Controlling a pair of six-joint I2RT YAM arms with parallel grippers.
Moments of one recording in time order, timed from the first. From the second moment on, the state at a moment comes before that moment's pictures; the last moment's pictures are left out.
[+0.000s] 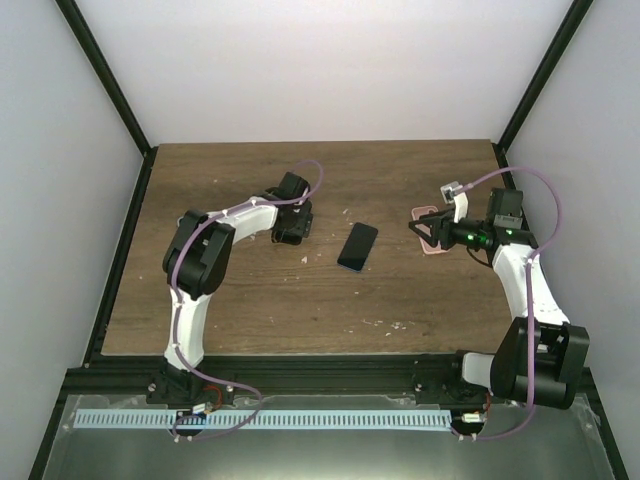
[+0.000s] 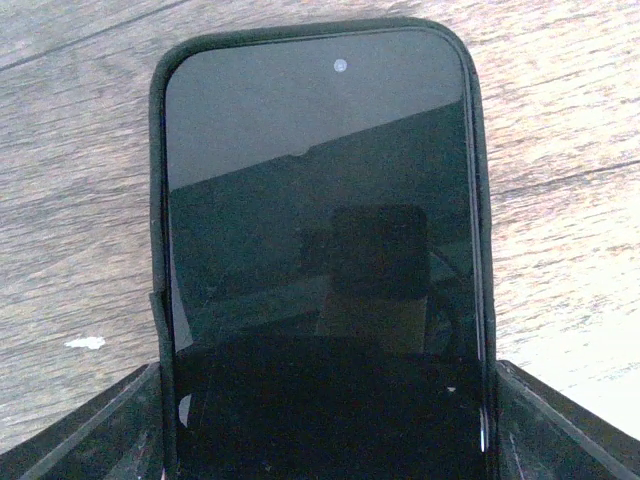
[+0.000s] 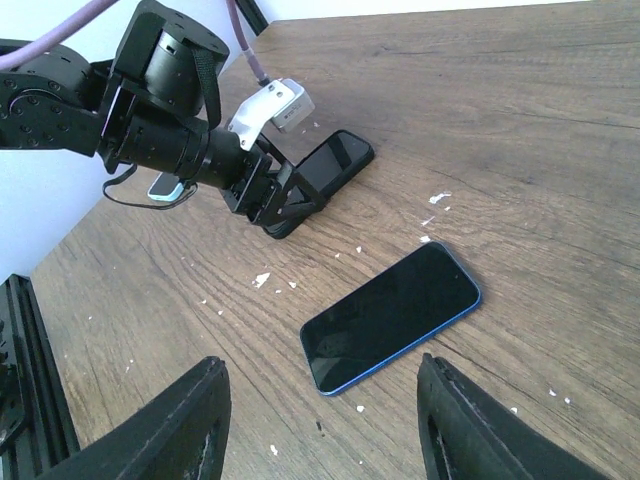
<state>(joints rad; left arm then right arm) -0.49 2.13 1.49 -0.46 -0.13 -0.19 -0.17 1.25 0.89 -0.46 -1.02 -0.26</state>
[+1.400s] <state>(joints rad) -0.65 1.81 1.10 -0.74 -0.06 -0.44 -0.17 1.28 0.90 -0.50 -1.03 -0.28</state>
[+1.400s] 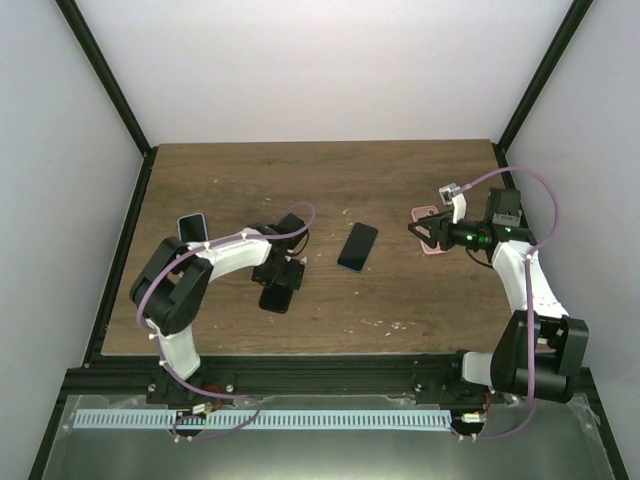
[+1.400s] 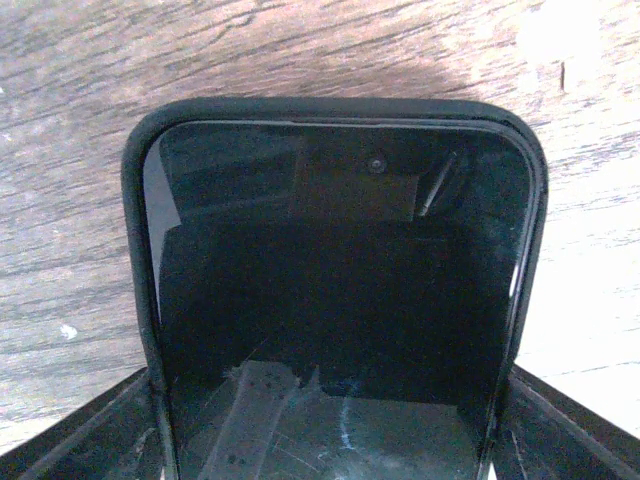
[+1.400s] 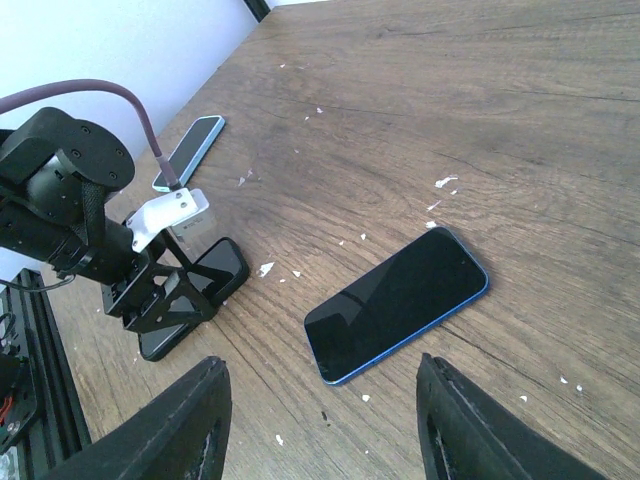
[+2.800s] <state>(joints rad) -0.74 1.29 0.84 0.02 -0.16 -1.00 0.54 1.46 1.17 -0.48 -0.63 -0.06</state>
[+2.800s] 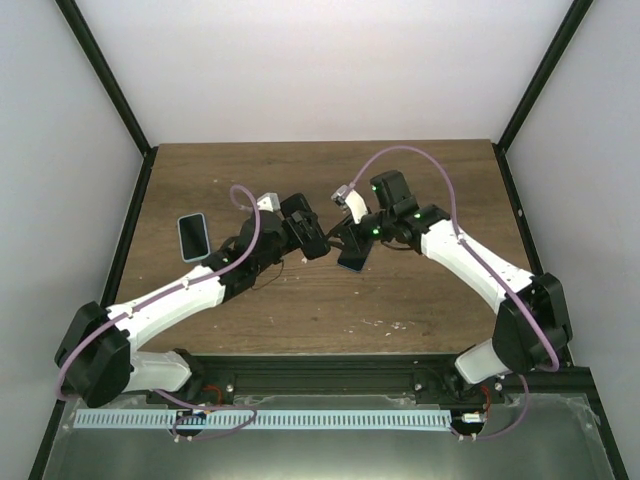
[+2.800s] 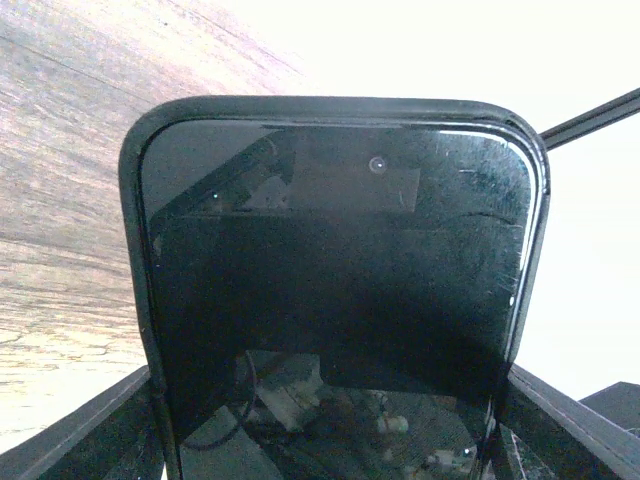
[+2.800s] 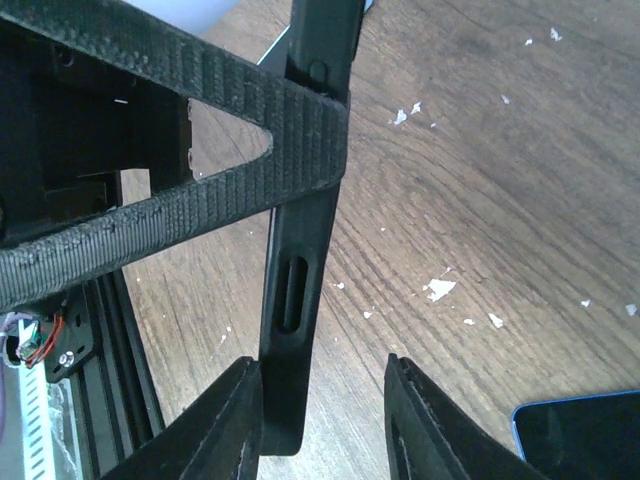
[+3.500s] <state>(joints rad) -0.77 1.22 0.78 0.06 -0.26 -1.02 0.61 1.54 1.22 -0.47 -0.64 0.00</state>
